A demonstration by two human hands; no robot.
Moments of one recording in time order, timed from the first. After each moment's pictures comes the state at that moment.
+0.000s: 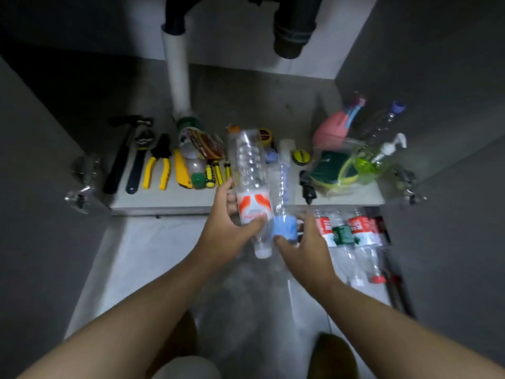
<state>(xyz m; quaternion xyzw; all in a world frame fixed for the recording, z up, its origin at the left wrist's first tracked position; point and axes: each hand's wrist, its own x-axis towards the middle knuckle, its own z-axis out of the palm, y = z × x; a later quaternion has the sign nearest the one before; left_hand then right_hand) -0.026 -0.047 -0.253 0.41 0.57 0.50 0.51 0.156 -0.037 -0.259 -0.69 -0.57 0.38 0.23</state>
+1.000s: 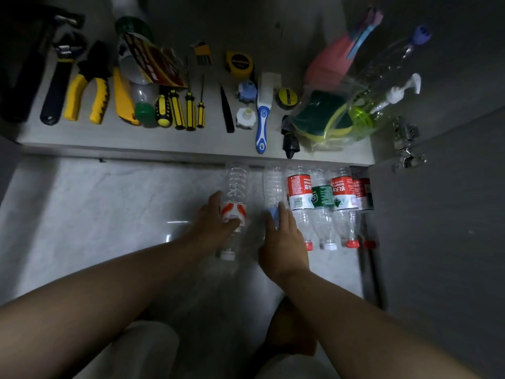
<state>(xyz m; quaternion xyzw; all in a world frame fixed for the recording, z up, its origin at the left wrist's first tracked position) 0.049 -0.055 -0.391 0.41 0.68 0.24 0.56 0.226 -0.062 -0.358 -0.64 -0.73 0.20 -0.15</state>
